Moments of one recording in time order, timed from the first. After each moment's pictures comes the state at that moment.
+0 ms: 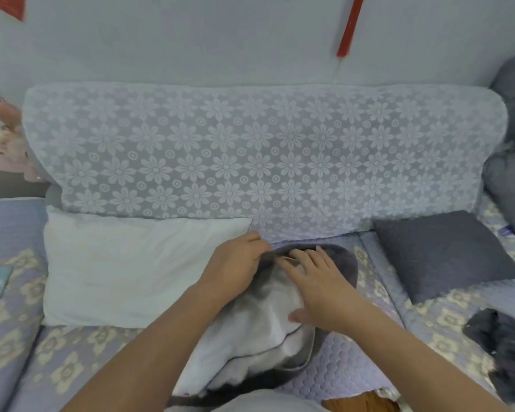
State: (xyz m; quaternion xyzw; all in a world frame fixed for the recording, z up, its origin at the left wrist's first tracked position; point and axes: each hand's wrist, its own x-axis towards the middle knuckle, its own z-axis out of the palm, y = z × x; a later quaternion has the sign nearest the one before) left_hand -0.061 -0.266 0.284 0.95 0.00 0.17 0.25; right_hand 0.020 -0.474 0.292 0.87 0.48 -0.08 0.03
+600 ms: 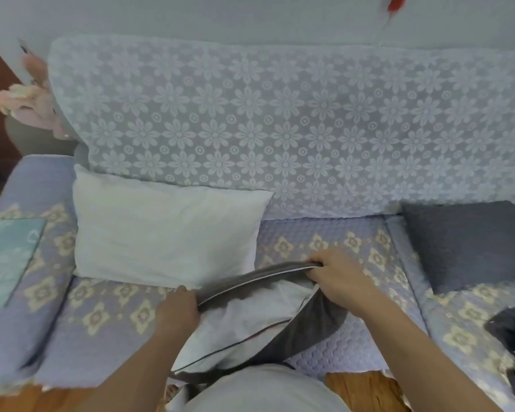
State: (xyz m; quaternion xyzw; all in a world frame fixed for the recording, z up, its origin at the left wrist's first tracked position) left_hand -0.205 -0.220 0.131 0.90 0.37 -0.19 0.12; right_hand -0.003 -0.449 0.313 0.89 0.23 -0.32 -0.22
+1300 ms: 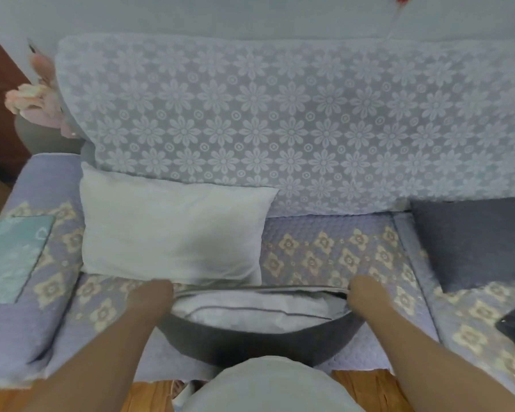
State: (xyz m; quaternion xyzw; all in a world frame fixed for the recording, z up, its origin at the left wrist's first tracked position) left_hand -0.220 -0.158 0.151 0.87 0.40 -0.29 0.08; right_hand 0.056 -0.516 0.154 0.94 0.16 -0.28 0.08
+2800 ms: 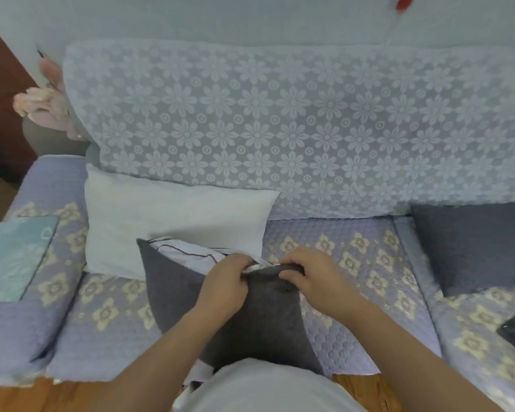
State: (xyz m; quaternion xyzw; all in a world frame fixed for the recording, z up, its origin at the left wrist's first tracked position) left_hand -0.148 -0.275 0.223 0.89 0.27 0.05 0.36; right_hand -0.019 -0.436 0.279 0.82 0.45 -0.21 -0.29
